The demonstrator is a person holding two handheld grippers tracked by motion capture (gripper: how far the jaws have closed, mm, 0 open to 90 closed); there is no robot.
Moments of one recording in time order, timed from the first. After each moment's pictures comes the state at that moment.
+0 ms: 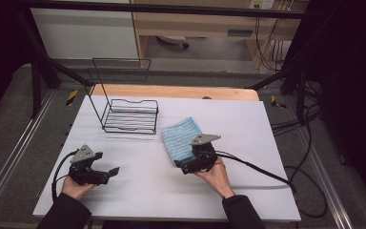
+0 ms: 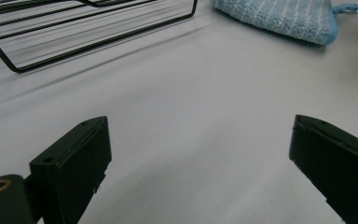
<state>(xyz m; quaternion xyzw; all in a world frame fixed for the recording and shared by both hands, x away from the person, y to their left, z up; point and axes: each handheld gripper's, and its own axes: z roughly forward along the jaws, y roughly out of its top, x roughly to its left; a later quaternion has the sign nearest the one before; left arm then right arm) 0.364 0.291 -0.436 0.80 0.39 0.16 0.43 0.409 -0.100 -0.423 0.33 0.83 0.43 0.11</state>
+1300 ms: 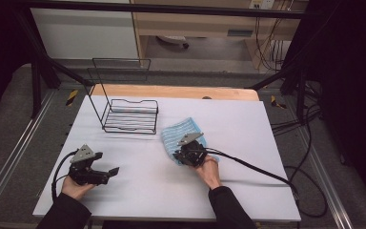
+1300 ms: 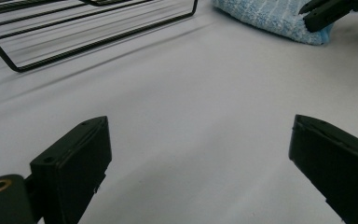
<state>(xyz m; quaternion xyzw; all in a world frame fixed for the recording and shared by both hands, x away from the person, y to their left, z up) 0.364 0.292 -0.436 0.80 0.39 0.16 0.43 0.431 -0.075 -0.441 0.28 0.88 0.37 0.12</state>
